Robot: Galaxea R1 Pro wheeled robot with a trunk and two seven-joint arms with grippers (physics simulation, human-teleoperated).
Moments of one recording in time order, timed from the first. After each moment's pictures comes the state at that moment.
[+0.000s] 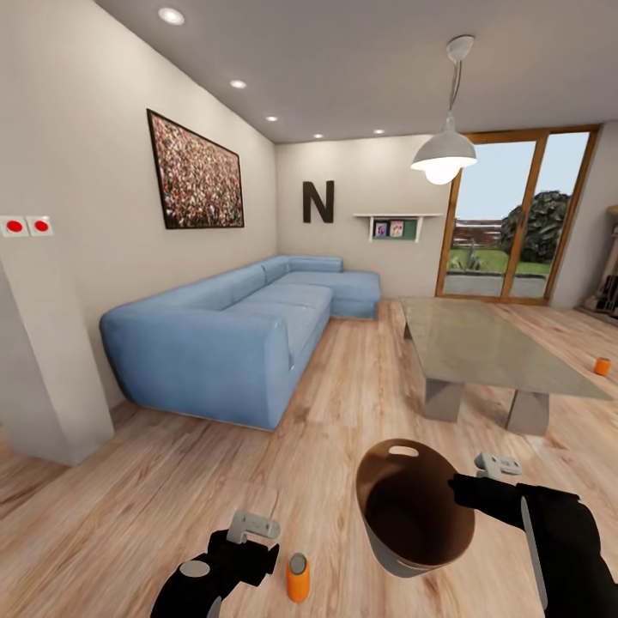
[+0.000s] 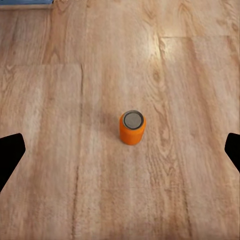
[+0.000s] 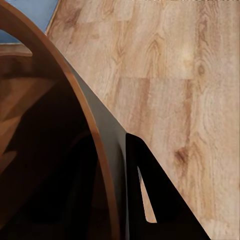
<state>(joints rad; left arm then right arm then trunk) -0.05 -0.07 -0.27 -1.50 -0.04 0.76 0.01 -0.28 -0.01 -0.39 -1.55 0.27 1.02 0.54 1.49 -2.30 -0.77</state>
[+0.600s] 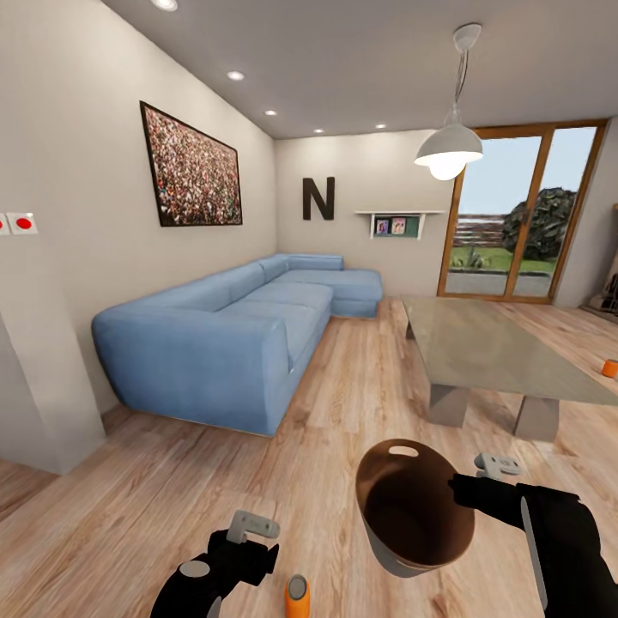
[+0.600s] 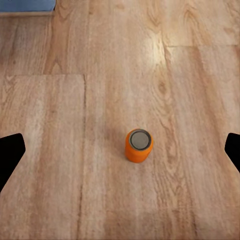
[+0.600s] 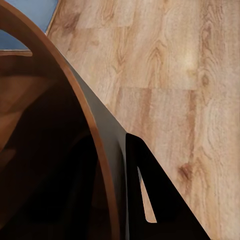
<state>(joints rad) -0.05 -0.07 -0.27 -1.50 -0.04 0.75 0.01 -0.28 -0.01 -0.39 -1.55 0.27 1.02 0.54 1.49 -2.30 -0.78</state>
